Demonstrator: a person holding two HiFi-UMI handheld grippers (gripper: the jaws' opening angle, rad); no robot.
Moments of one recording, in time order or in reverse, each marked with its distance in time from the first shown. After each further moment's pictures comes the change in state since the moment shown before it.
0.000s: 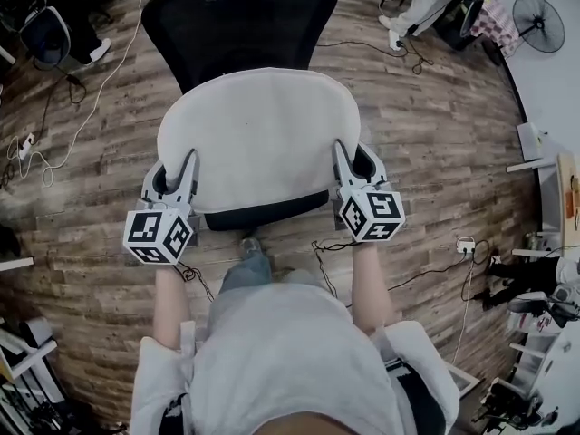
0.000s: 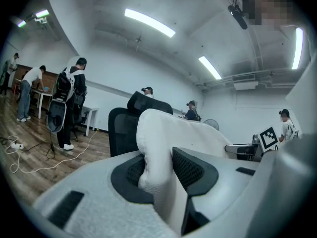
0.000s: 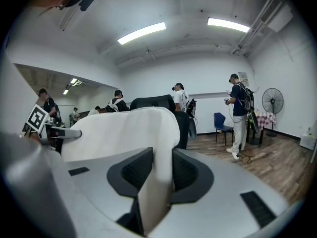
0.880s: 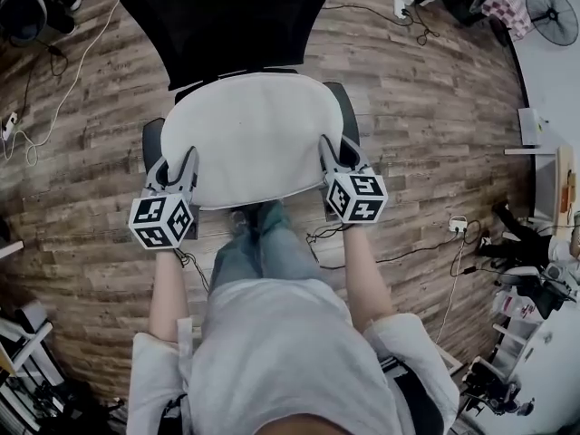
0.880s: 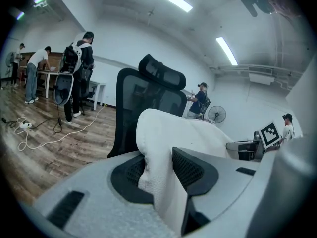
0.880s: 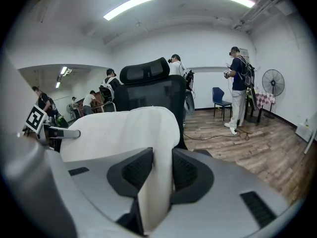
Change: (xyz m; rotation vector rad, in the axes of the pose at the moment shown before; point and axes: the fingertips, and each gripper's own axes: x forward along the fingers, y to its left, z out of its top) left arm 0.041 0.027 -0.121 -0.122 0.251 0.056; right arm 0.045 -0.022 -0.117 0.056 0.288 -0.009
